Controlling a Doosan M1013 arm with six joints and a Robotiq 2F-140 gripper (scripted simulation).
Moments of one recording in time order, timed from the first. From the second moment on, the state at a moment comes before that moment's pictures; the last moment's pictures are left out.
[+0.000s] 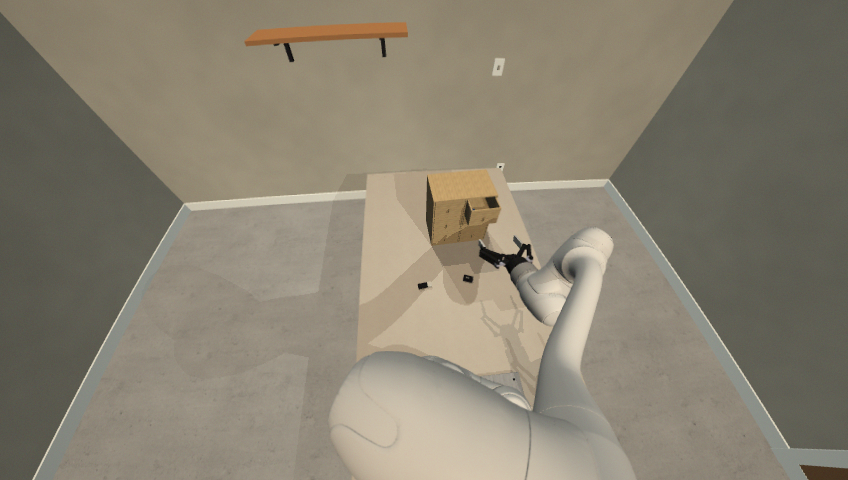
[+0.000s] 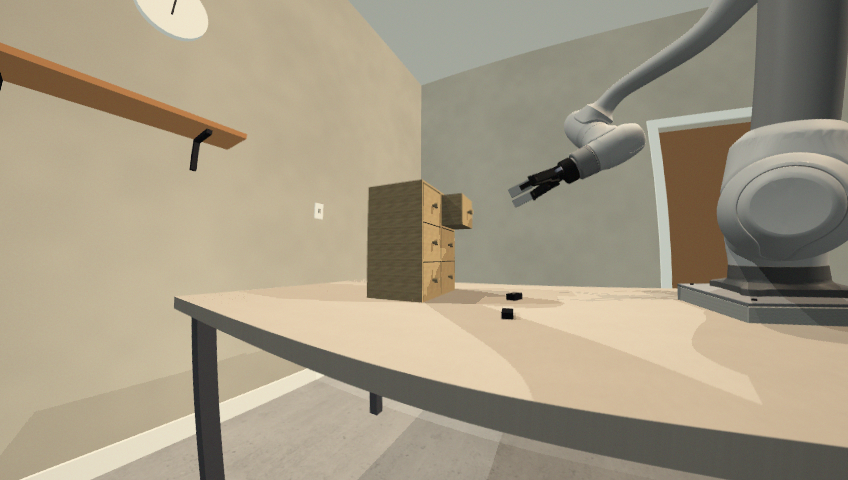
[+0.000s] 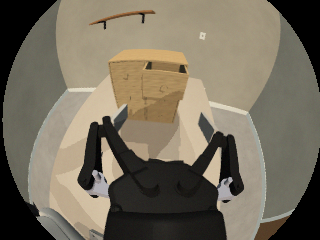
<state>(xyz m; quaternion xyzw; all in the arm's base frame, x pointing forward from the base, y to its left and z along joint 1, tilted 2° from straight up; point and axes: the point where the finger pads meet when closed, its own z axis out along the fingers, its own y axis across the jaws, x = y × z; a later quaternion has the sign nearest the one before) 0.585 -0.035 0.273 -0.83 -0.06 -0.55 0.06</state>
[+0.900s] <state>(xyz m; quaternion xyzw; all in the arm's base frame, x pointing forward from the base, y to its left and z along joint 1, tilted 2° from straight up) 0.588 -0.032 0.269 -0.81 -0.06 -0.58 0.06</state>
